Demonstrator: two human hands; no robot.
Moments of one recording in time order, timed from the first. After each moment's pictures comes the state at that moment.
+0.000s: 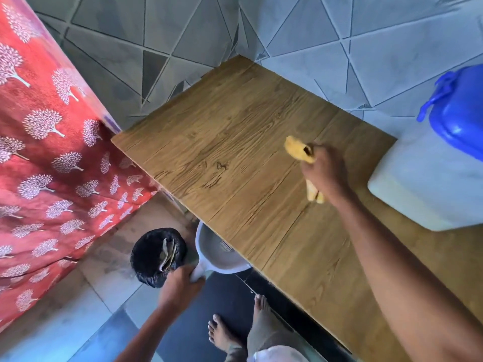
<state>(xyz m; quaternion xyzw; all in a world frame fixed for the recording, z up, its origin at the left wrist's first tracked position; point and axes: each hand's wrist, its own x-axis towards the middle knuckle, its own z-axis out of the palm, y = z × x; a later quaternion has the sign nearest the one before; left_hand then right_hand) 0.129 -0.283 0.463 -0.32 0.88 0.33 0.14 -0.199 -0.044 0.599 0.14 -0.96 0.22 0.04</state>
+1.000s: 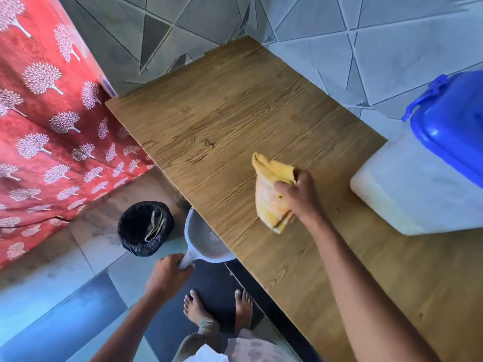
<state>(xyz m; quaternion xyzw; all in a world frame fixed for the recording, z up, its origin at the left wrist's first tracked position) 0.153 -0.215 0.444 -0.36 0.86 0.33 0.13 -0.121 -0.007 0.595 0.09 -0.84 0.51 -0.18</state>
